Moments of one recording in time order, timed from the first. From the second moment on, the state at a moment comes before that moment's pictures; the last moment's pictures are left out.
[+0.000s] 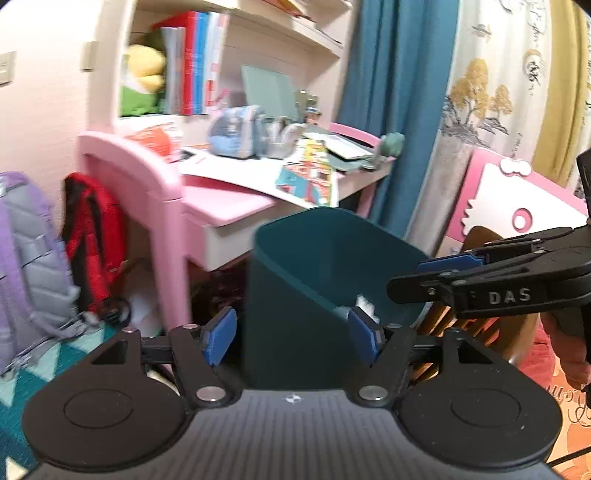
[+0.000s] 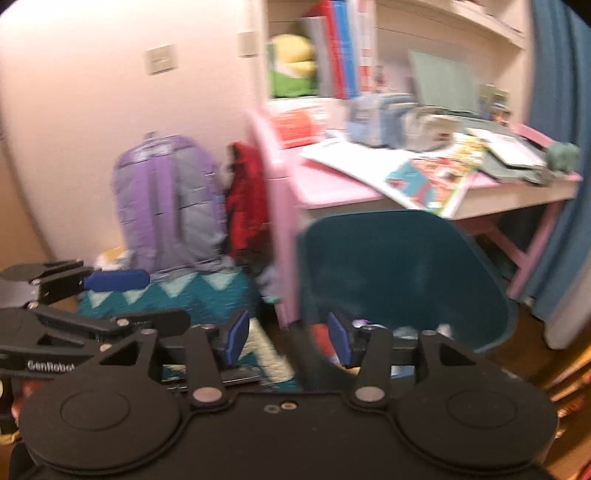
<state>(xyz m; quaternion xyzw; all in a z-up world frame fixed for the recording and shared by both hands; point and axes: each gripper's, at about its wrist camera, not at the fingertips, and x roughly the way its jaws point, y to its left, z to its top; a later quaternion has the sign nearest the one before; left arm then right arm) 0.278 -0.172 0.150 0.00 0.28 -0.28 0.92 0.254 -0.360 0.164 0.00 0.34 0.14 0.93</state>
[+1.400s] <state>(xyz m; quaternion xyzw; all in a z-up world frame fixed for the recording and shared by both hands) 0.242 0.160 -0.268 0.10 0.47 -0.18 0.86 0.337 -0.006 -0.298 -0.01 0.64 0.28 0.72</state>
